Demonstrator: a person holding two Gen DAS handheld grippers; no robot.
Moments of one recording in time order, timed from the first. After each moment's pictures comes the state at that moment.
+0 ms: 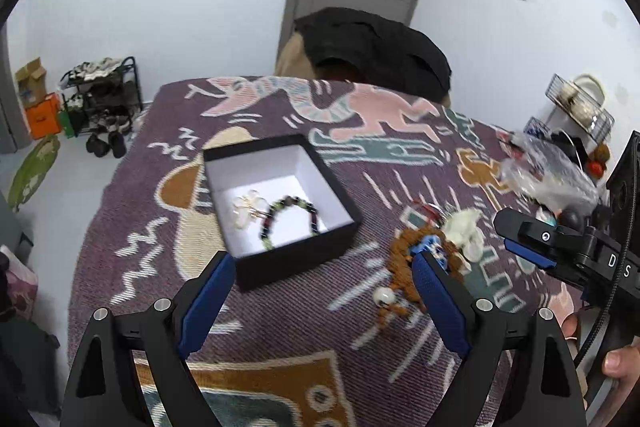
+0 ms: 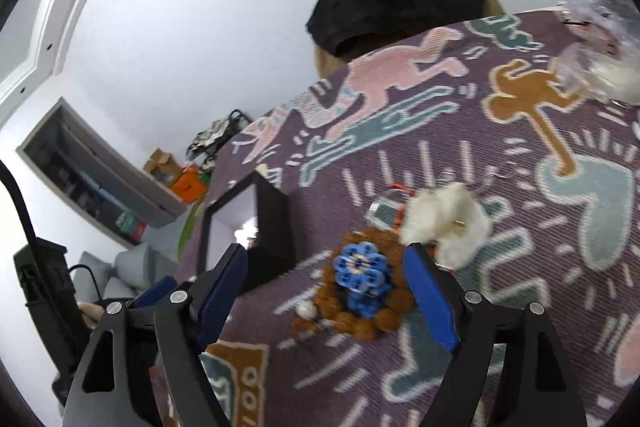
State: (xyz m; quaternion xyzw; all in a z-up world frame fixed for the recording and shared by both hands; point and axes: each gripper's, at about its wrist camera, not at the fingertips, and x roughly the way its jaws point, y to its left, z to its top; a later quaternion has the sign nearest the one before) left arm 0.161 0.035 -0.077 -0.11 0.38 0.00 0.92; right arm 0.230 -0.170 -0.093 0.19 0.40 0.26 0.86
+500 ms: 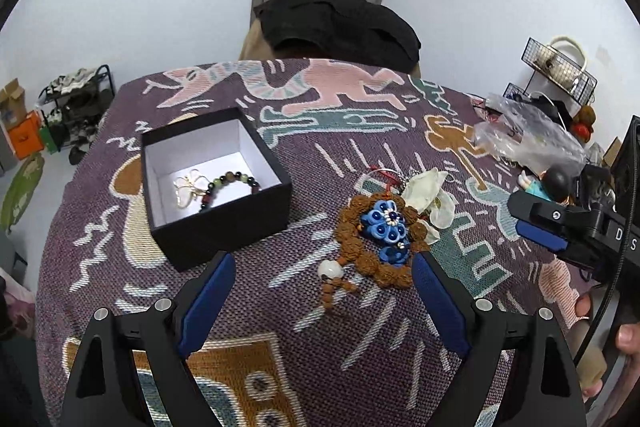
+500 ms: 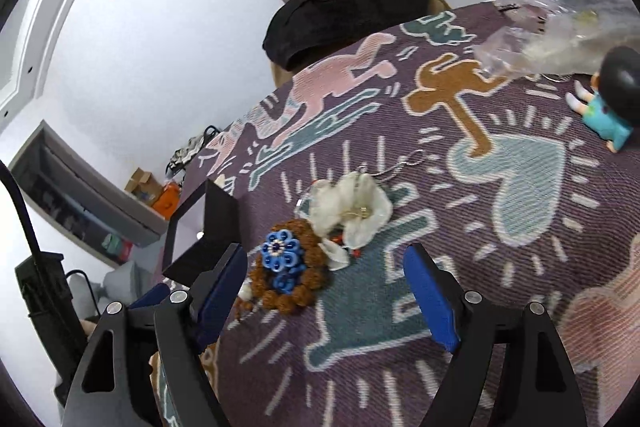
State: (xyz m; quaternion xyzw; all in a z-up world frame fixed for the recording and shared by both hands) left arm 0.160 -0.011 -0.093 -0.08 0.39 -0.03 0.92; right arm 0.217 -0.235 -0.108 0.21 0.40 0.22 0.87
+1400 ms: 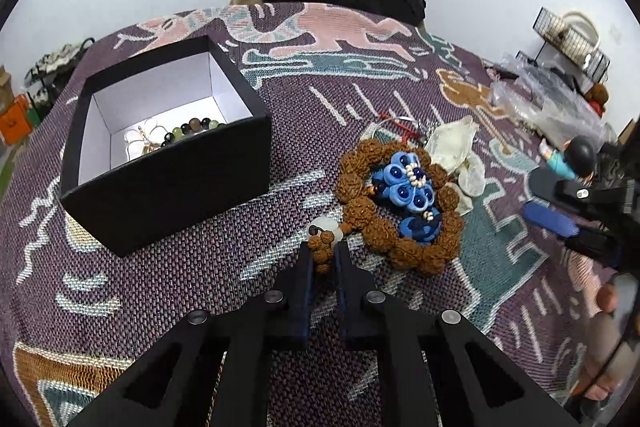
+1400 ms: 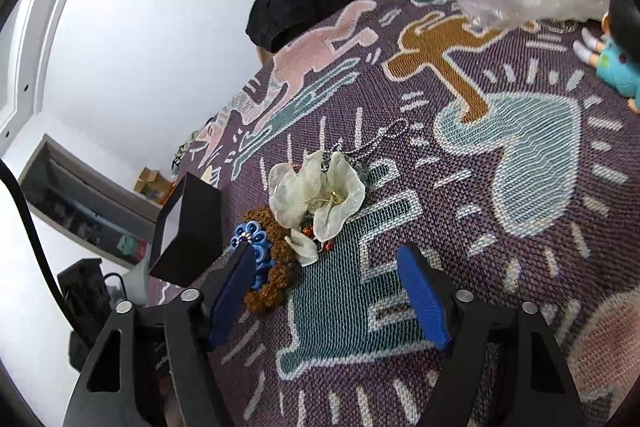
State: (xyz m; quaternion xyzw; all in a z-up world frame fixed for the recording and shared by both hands) left arm 0.191 -0.017 -0.145 -0.09 0.45 -0.05 0.89; right arm 0.244 -0.242 -0.149 0.25 0.44 0.23 0.83
